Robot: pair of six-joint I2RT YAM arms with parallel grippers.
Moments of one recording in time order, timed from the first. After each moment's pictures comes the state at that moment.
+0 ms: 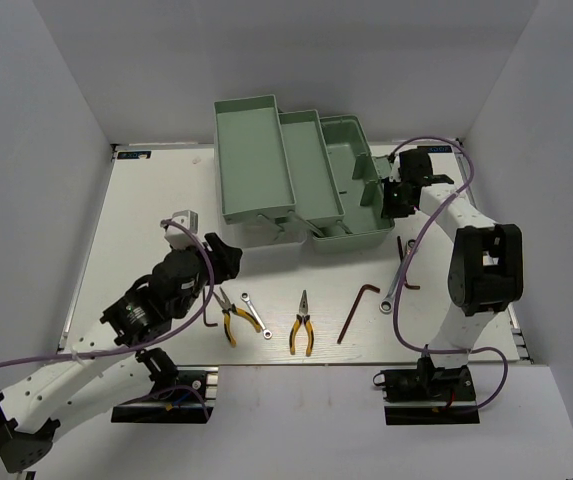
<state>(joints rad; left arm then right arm) -0.84 0.70 0.74 -0.38 -0.50 -0.66 0.15 1.80 1.33 -0.51 -0.09 0.05</state>
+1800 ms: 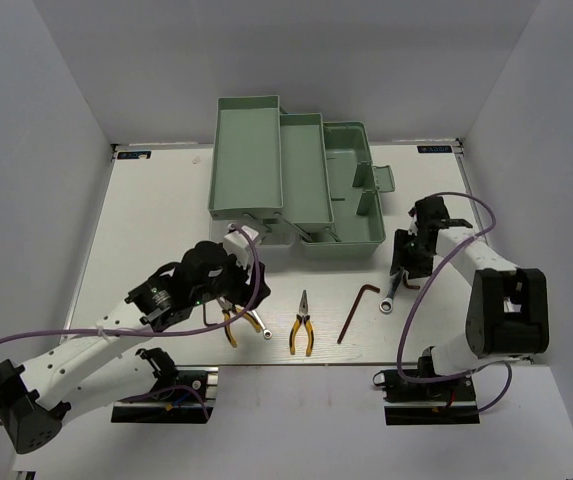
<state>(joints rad) -0.84 0.88 0.76 -0.45 0.01 -0.27 0.07 1.47 0.89 -0.65 -0.10 0.19</state>
